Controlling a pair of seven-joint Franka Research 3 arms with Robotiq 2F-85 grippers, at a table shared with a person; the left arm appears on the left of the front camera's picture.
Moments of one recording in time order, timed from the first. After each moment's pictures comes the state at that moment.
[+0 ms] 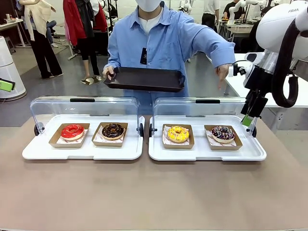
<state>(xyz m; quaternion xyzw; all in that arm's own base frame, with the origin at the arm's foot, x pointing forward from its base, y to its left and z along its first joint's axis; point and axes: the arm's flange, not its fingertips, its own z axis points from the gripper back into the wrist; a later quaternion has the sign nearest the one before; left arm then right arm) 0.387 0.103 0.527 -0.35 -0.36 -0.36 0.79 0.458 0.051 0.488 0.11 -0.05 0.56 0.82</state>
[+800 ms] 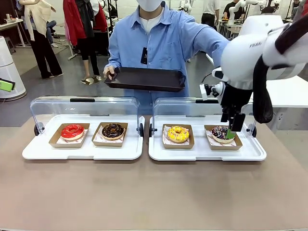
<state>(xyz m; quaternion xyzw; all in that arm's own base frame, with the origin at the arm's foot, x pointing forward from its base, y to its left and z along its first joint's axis) 0.387 0.103 0.527 -0.35 -0.36 -0.36 0.79 0.447 0.137 0.443 0.00 -0.03 0.68 0.73</state>
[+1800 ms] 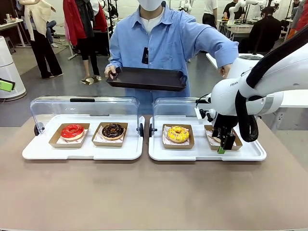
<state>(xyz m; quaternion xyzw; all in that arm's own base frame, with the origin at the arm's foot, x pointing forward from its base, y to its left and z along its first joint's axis) 0.387 0.103 0.527 -0.35 -0.36 -0.36 0.79 0.476 0.131 0.346 0.00 -0.05 0.71 0.70</state>
